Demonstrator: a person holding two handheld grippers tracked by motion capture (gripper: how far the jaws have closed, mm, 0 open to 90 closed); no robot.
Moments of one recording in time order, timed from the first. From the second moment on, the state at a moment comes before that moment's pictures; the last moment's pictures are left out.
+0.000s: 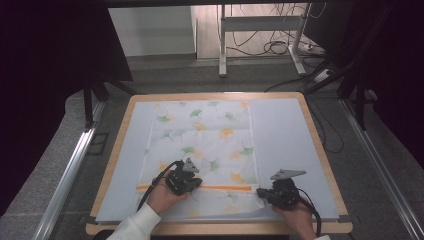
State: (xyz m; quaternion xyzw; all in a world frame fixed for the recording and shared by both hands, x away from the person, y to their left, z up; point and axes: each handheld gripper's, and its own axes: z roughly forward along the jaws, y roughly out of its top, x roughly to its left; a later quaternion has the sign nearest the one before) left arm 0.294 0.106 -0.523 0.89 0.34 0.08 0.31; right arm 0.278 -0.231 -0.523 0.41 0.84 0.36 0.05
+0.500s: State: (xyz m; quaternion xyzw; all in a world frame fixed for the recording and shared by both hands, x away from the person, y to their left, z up) left arm 0.292 0.119 -0.523 0.88 0.35 0.08 0.30; right arm 0.278 -0.231 -0.523 0.41 0.84 0.36 0.05
